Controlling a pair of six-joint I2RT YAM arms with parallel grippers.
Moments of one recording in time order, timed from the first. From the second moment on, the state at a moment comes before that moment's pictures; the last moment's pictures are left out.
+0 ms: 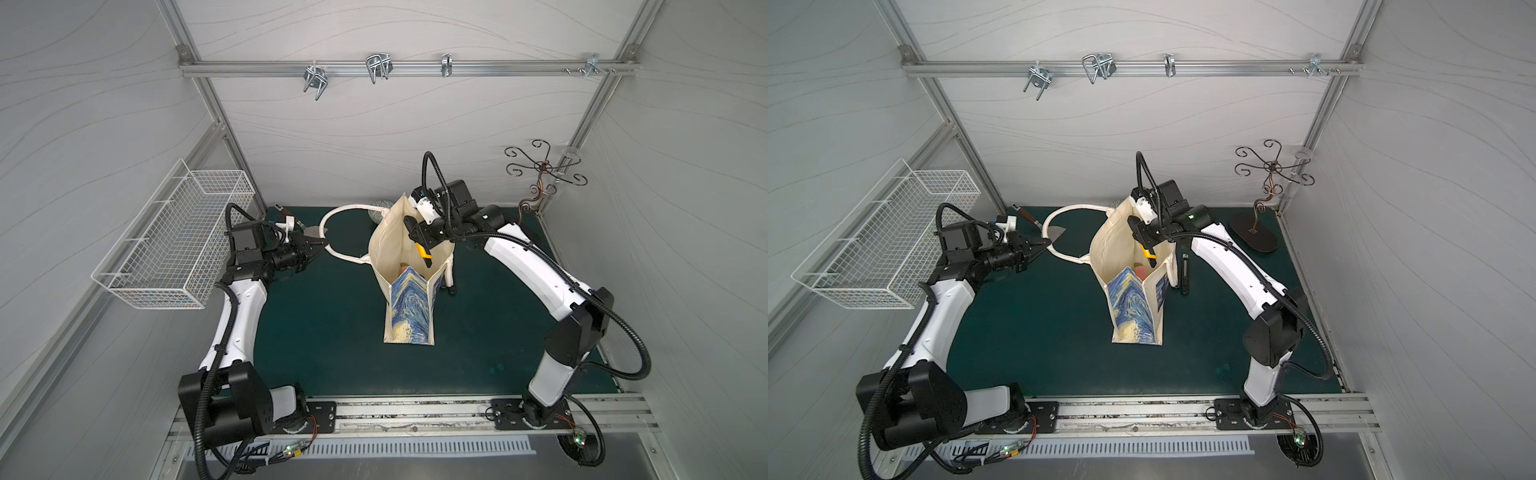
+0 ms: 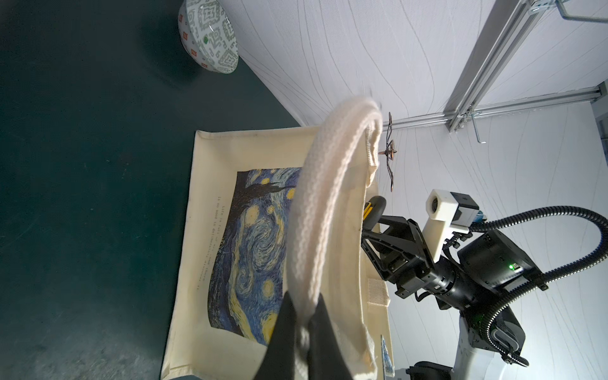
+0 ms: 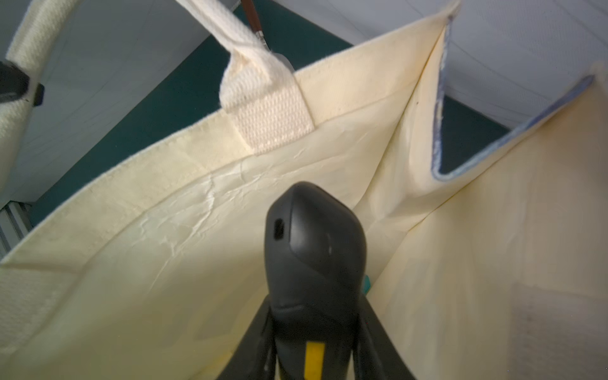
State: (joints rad) left arm 0.23 1.27 1.06 -0.39 1.03 -0.78; right arm 0.66 1.77 1.86 -0.86 -0.19 -0.01
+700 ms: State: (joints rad) left arm 0.23 1.27 1.06 -0.39 1.03 -0.77; right arm 0.67 1.83 1.93 -0.99 -0.16 -0.02
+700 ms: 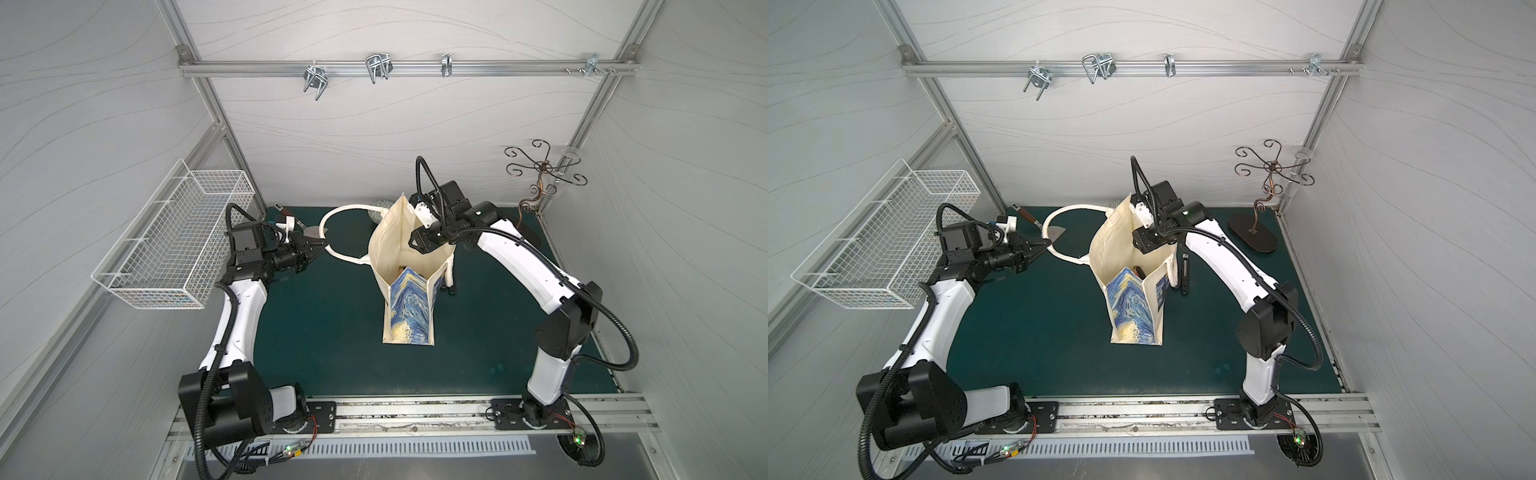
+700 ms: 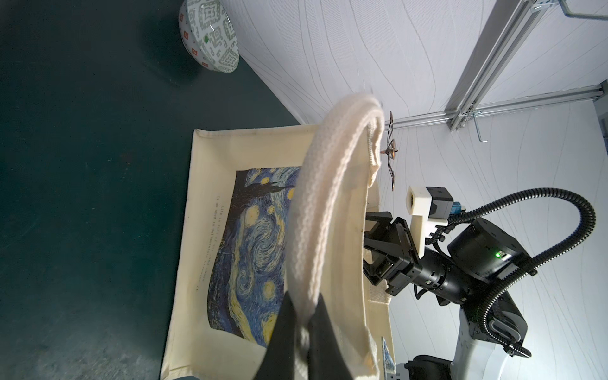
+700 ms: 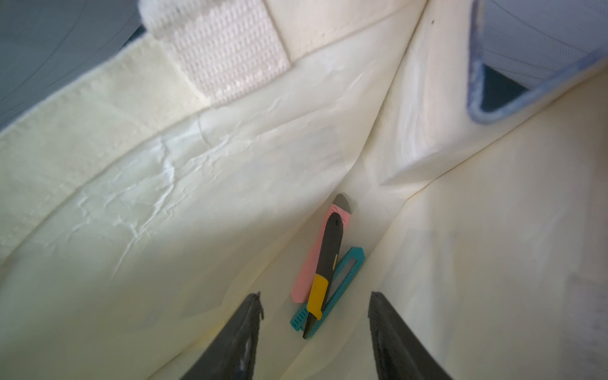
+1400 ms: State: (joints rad) left arm 0.23 1.27 1.06 -0.39 1.03 -0.76; right arm 0.40 1.37 1.68 -0.78 0.04 0.14
